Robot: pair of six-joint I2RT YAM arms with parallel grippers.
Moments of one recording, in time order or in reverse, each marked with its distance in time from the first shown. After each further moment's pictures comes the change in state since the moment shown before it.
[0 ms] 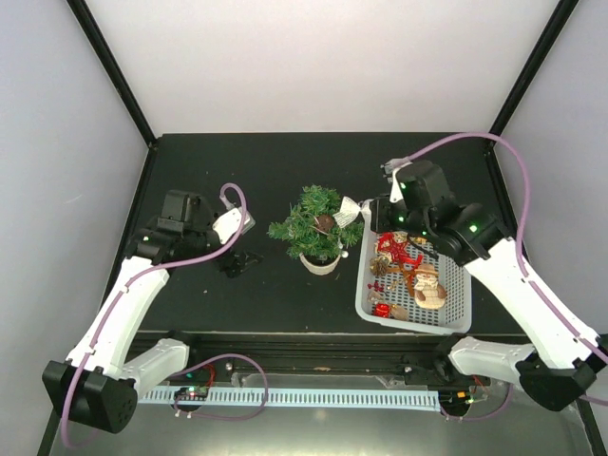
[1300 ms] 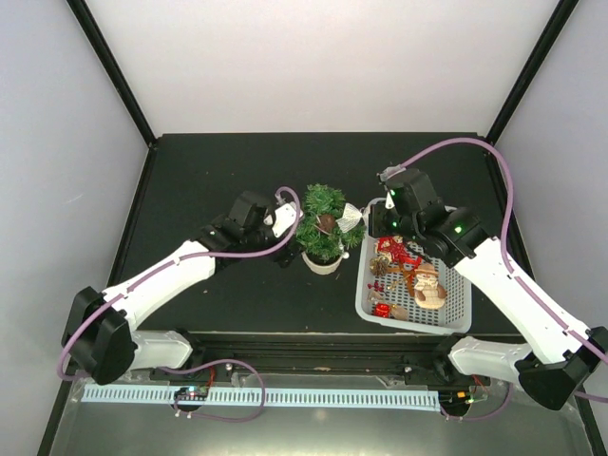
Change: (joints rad) left arm -0.412 0.262 -0.052 0.489 -0.419 -0.327; right arm 0.000 0.030 -0.107 0.055 0.060 -0.020
